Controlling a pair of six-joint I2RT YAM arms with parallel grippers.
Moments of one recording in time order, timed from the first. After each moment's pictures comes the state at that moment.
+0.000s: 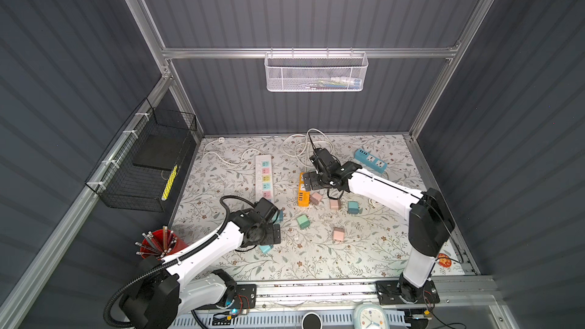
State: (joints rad) left arm -0.70 1.15 0.65 -0.82 -0.05 -0.70; right arm 0.74 1.78 1.42 -0.59 0.20 0.42
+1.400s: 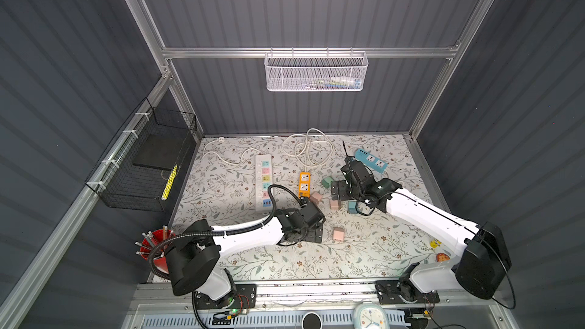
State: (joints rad) left arm -1.07 1.51 0.95 -0.57 -0.17 -0.79; right arm 0.66 1.39 1.07 -0.58 0.27 0.44
